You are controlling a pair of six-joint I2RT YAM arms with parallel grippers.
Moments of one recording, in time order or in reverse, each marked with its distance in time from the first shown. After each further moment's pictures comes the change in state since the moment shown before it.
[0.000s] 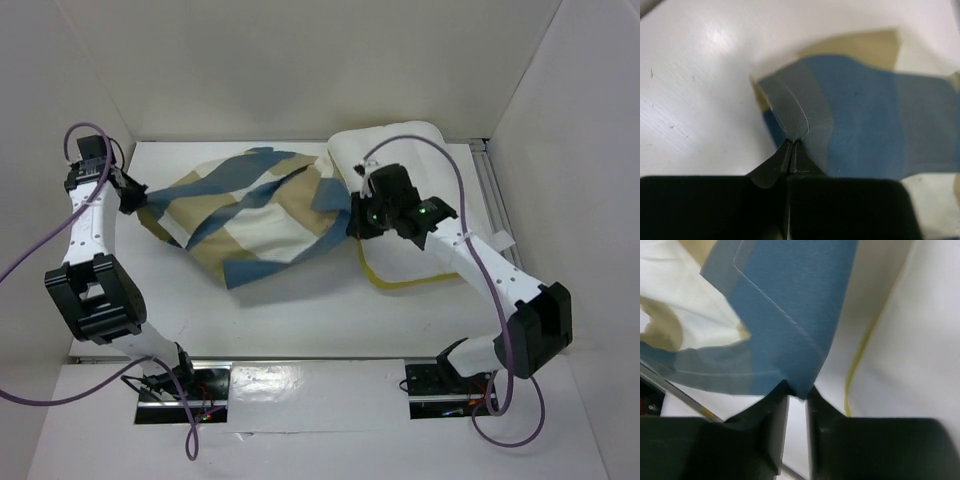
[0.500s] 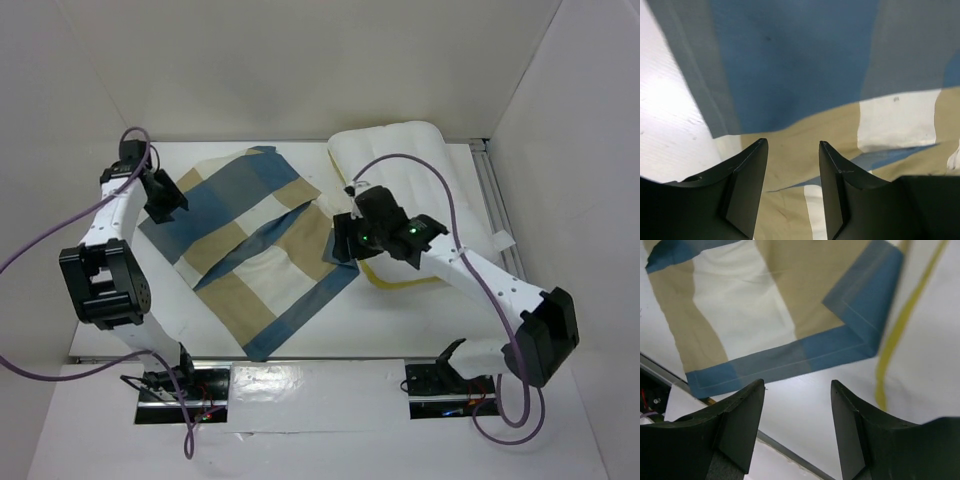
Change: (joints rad) left arm -0.135 0.086 -0.066 -0.019 0.120 0.132; right arm 0.127 -0.059 -0.139 -0.042 0.121 0.099
